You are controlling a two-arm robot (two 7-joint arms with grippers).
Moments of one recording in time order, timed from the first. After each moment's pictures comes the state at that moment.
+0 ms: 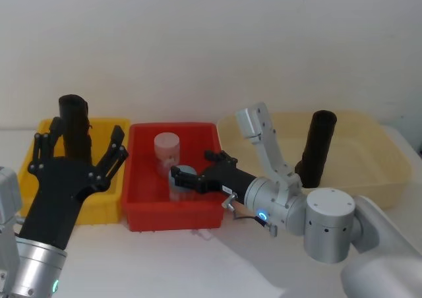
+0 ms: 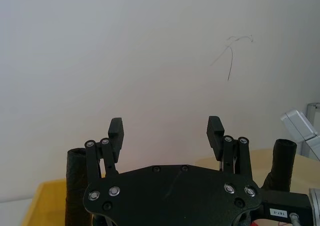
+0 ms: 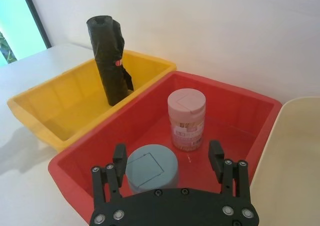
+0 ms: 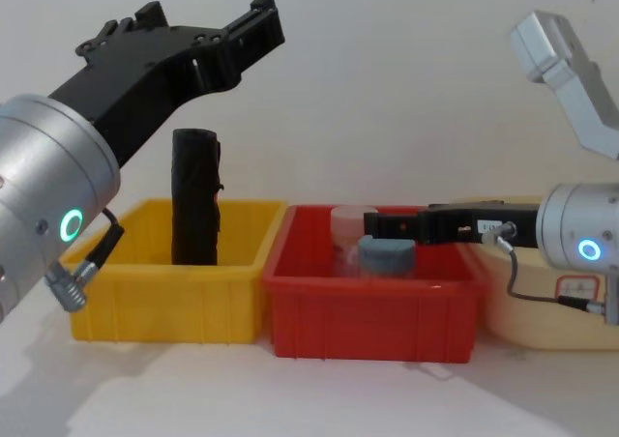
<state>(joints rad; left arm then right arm) -0.03 0.14 0.31 -1.80 -0.21 -0.30 -0.07 0.47 0.23 -0.41 -1.29 0.35 0.25 0.35</state>
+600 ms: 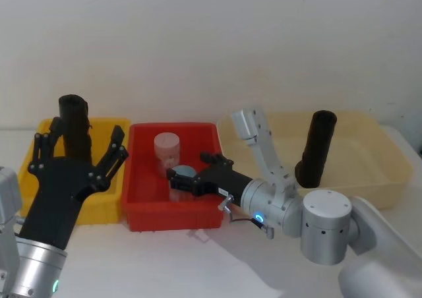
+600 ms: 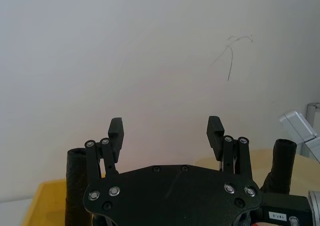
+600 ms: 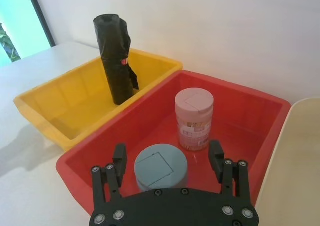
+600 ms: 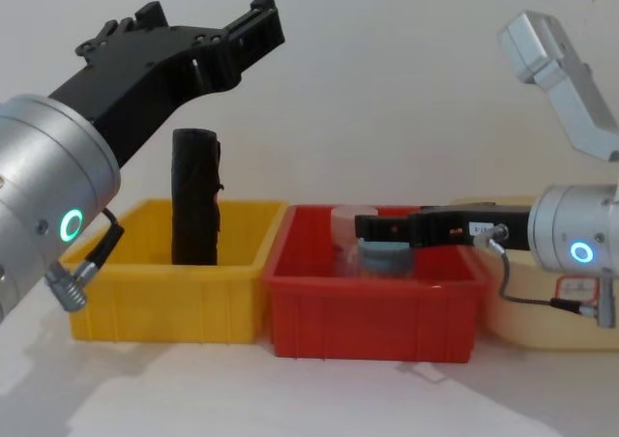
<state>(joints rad) -0.03 0.14 0.31 -1.80 -0.21 -0.30 -0.07 0.47 0.23 -0.42 -1.30 0.35 0.26 0.35</state>
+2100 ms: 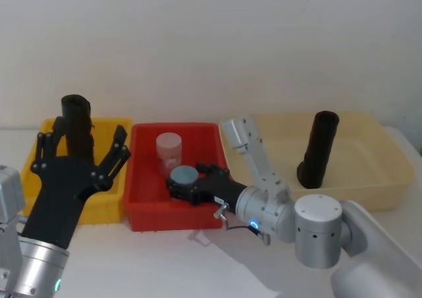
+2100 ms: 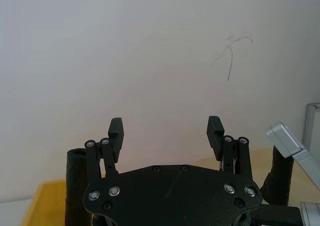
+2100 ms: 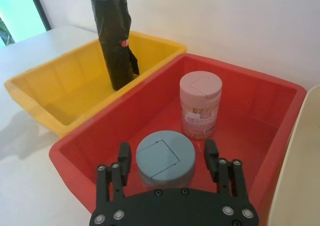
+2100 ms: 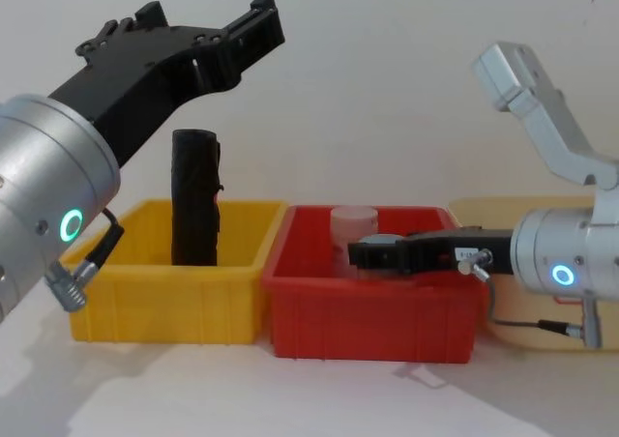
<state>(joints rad) -0.03 0.14 0.31 -1.80 -0.21 -0.30 -0.07 0.49 0.21 -0.44 -1.25 0.32 0.27 0.35</state>
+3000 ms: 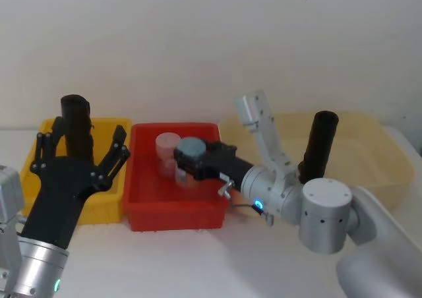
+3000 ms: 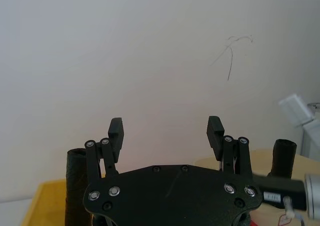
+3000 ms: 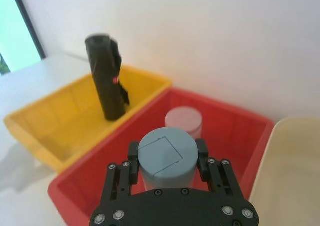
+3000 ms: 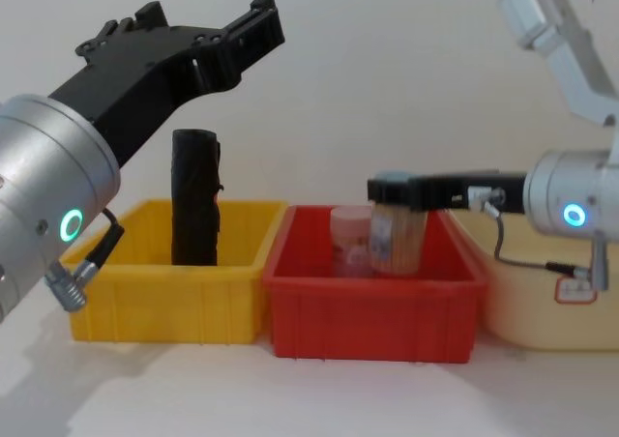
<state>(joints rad) -0.03 0.14 0.31 -1.80 -0.21 -0.30 -0.07 0.49 0.20 -0.39 -1.32 0.32 0.27 0.31</state>
